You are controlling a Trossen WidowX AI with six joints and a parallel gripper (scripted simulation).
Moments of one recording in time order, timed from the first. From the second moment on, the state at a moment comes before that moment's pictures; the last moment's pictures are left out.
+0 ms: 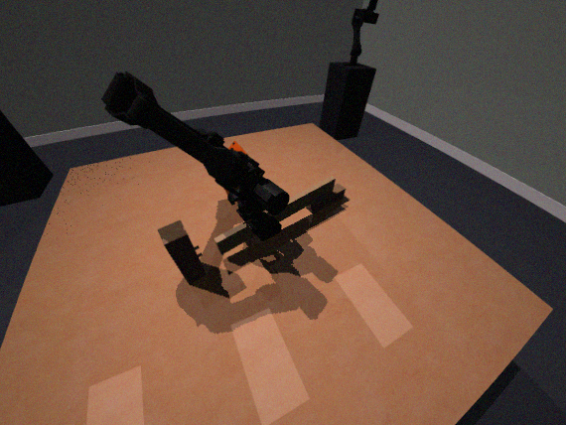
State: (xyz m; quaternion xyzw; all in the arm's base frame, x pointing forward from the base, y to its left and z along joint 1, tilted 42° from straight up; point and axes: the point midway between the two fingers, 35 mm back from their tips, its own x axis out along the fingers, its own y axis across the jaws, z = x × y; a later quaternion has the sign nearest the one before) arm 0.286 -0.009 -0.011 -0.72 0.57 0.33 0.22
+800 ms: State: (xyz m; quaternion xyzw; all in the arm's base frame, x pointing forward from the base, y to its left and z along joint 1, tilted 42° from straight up) arm 0.284 -0.002 -0.002 -0.72 0.57 0.33 0.22
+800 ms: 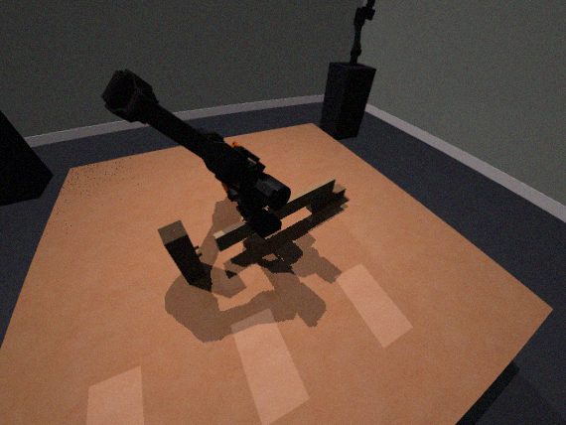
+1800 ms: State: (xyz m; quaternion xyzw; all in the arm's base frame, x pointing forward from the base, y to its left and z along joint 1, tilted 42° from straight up) arm 0.285 0.001 -0.002 -0.72 0.57 0.33 0.23
